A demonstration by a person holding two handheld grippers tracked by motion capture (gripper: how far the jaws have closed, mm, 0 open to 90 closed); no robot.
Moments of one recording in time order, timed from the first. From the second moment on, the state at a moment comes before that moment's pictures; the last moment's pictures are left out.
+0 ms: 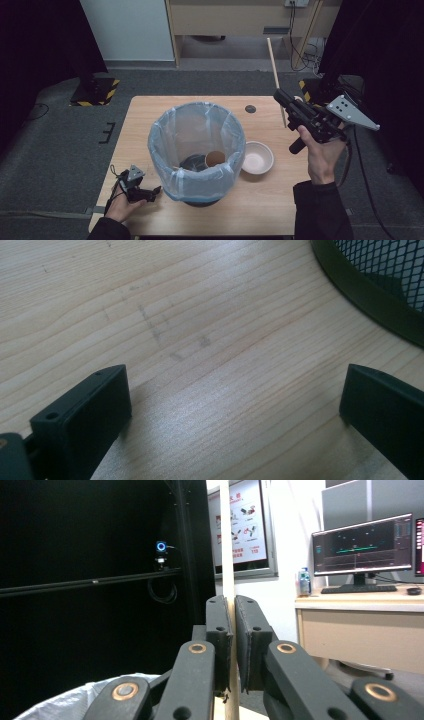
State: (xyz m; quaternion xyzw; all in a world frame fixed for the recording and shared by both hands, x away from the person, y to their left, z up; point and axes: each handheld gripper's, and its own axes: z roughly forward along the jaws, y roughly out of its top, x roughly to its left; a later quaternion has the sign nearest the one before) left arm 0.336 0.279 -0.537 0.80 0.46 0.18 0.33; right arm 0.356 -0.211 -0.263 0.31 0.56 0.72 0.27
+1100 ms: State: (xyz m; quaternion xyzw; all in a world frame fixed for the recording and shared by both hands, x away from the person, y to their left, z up) left arm 0.337 0.279 -0.537 0.80 0.46 0.18 0.33; right arm 0.356 -0.128 -0.254 0.26 0.60 0.73 0.21
